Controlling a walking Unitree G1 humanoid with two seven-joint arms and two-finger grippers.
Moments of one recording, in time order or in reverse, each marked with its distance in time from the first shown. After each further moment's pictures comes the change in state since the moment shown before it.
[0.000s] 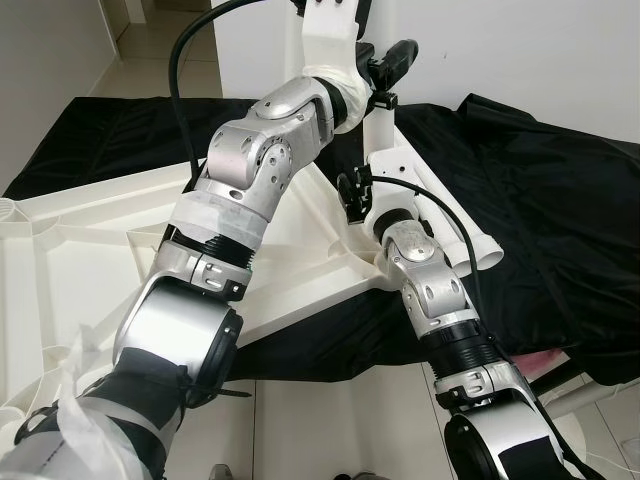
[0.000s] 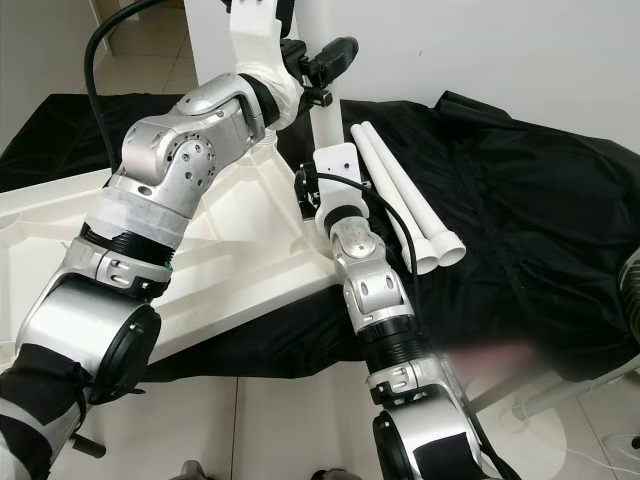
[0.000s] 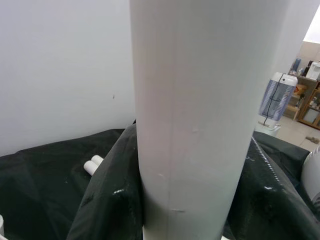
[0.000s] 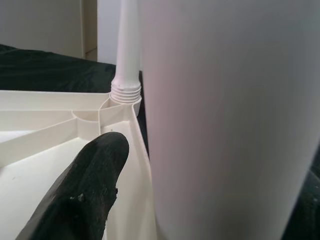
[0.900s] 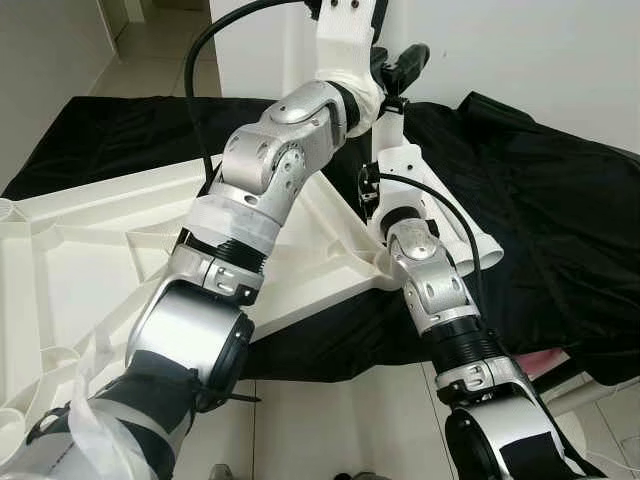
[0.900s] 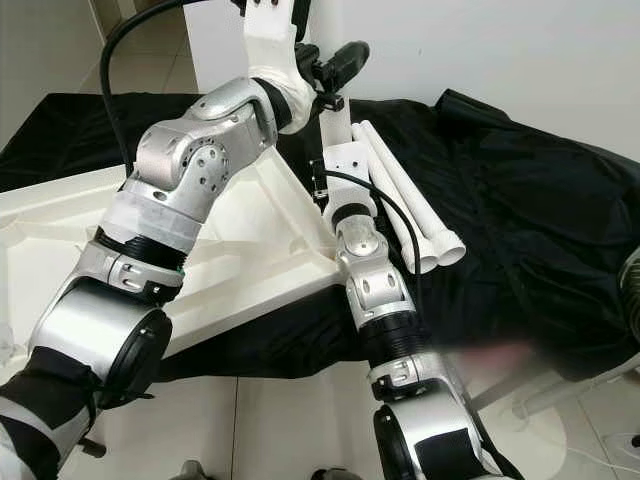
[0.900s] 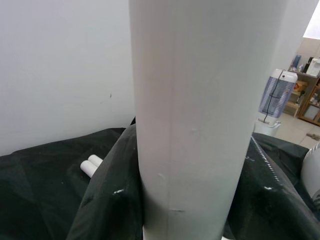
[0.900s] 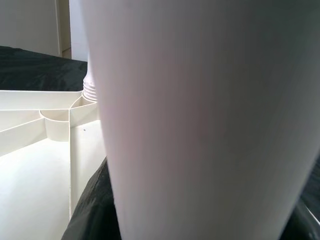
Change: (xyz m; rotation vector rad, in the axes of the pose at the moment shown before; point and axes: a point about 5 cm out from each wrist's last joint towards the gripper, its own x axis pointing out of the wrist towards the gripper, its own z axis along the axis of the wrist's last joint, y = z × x) left arm 0.003 -0.006 -0.003 0.022 0.002 0.006; right arm 0.002 -0.008 -0.005 -0.025 0.009 -0.075
